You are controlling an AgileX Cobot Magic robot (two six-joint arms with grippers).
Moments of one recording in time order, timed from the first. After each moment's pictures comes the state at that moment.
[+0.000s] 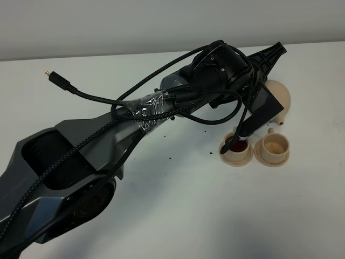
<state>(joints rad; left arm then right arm) -0.81 2.43 -2.14 0.34 0.52 1.69 -0.04 -0.01 -0.49 0.12 1.07 -0.10</state>
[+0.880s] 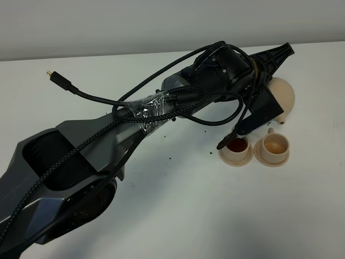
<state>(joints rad) -0.81 2.43 -2.14 0.34 0.47 1.80 -0.04 -0.01 -0.49 0.12 1.07 -0.10</state>
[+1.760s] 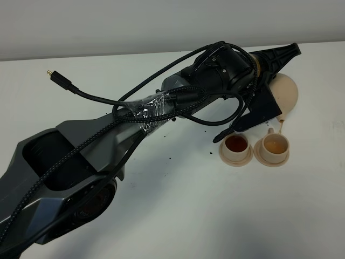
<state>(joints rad) -0.81 2.43 -2.14 0.33 0.40 1.92 -0.04 -0.01 -0.49 0.12 1.07 -0.10</state>
